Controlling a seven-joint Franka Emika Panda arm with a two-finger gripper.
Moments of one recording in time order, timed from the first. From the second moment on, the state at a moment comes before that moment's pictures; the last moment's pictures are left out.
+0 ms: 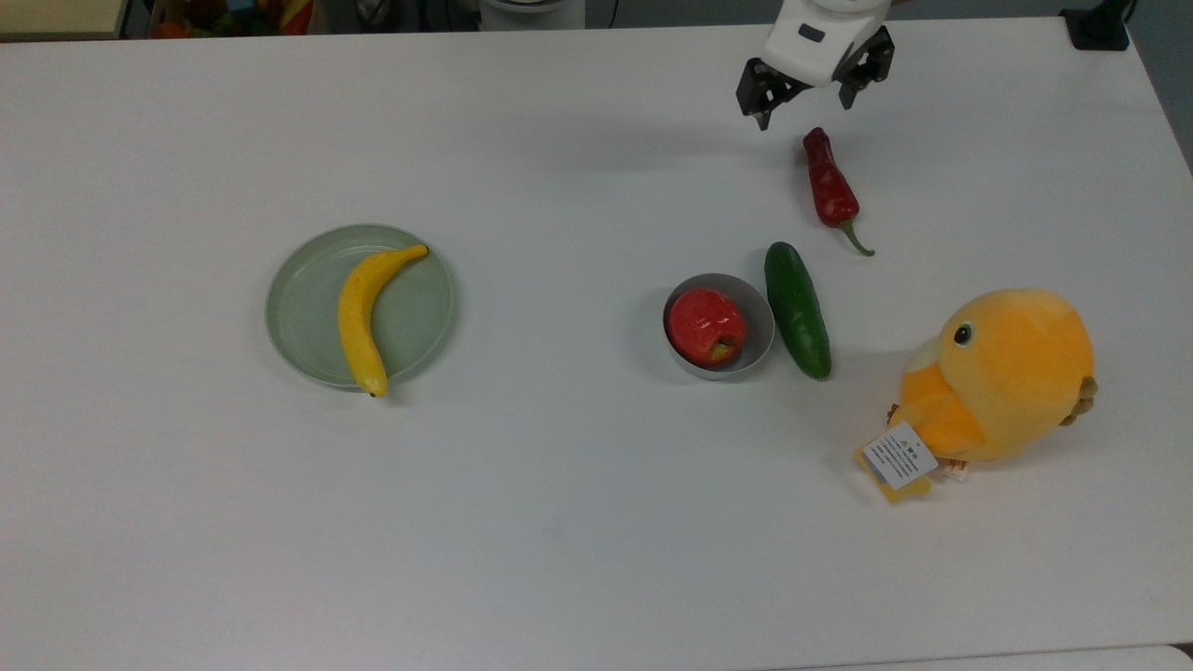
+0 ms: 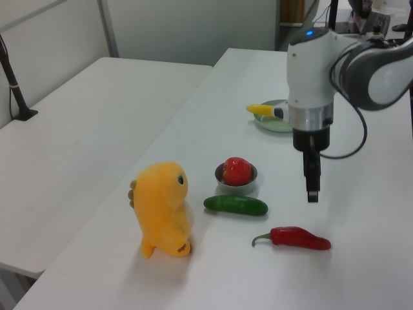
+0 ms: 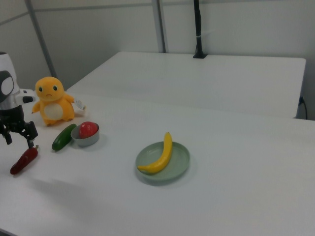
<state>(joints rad) 0.36 0.17 0.26 -1.92 0.08 2.04 0.29</state>
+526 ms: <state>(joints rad) 0.42 0.33 0.26 -1.92 0.00 2.17 0.44</state>
